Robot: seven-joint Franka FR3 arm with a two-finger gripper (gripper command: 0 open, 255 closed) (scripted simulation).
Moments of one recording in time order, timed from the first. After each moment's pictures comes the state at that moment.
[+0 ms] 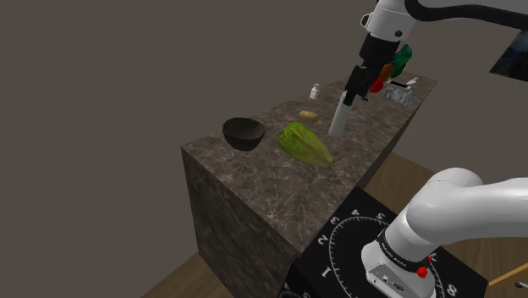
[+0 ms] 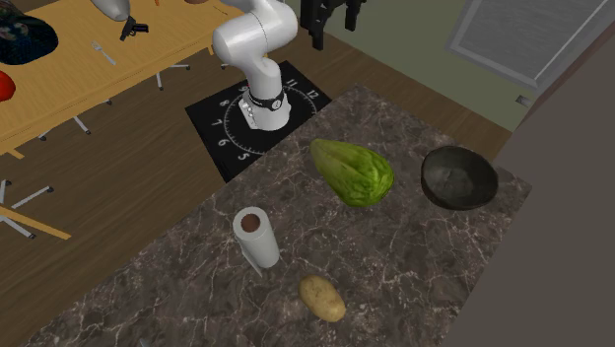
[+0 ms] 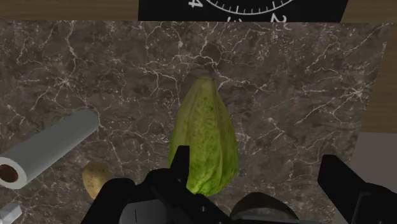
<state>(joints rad) -0.02 -0.82 0.04 -2.30 0.02 1.55 -0.12</state>
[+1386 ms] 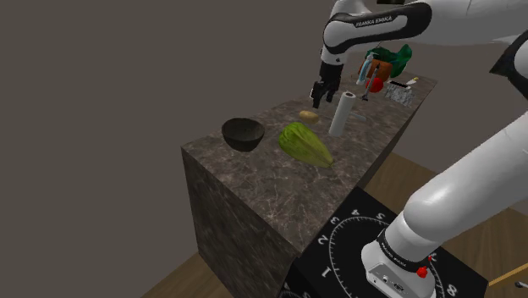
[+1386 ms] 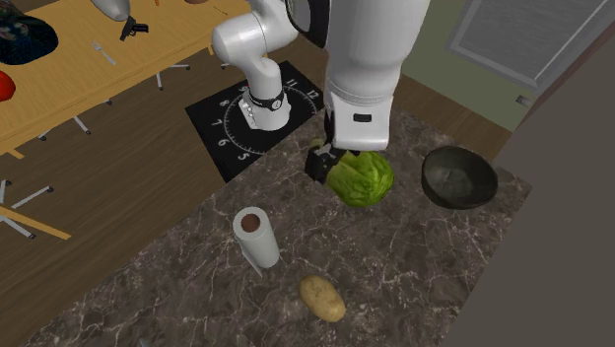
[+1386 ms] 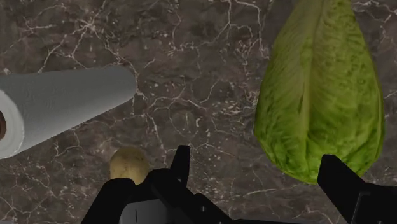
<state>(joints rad) -0.09 -0.19 -0.12 -2.09 -0.06 1.87 -0.28</state>
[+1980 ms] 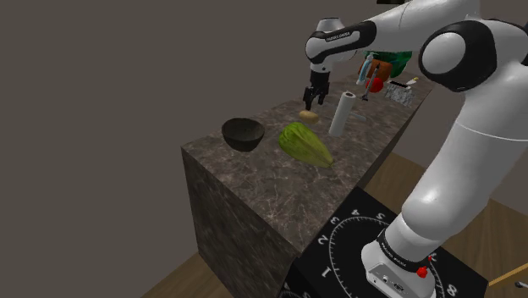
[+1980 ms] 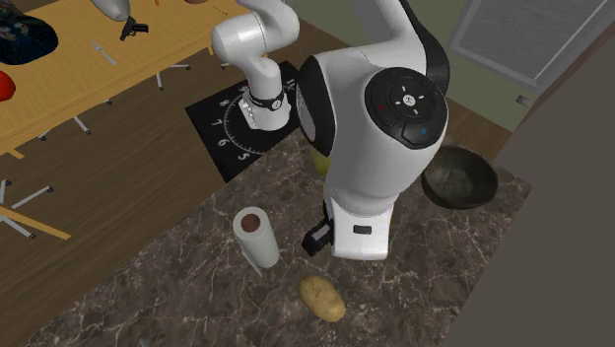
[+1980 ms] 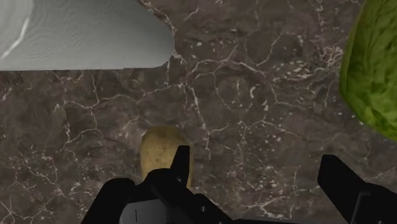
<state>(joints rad) -0.14 0.17 -0.17 -1.81 -0.04 1.92 -0.36</state>
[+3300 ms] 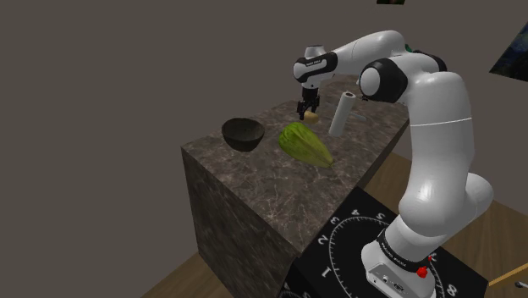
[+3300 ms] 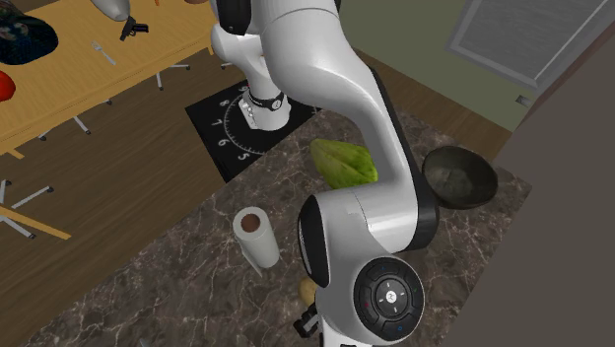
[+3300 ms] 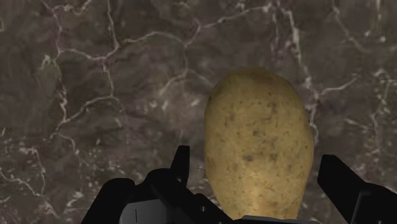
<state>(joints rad) -0.23 0.64 -0.18 -1.41 0.01 1.92 -0.43</state>
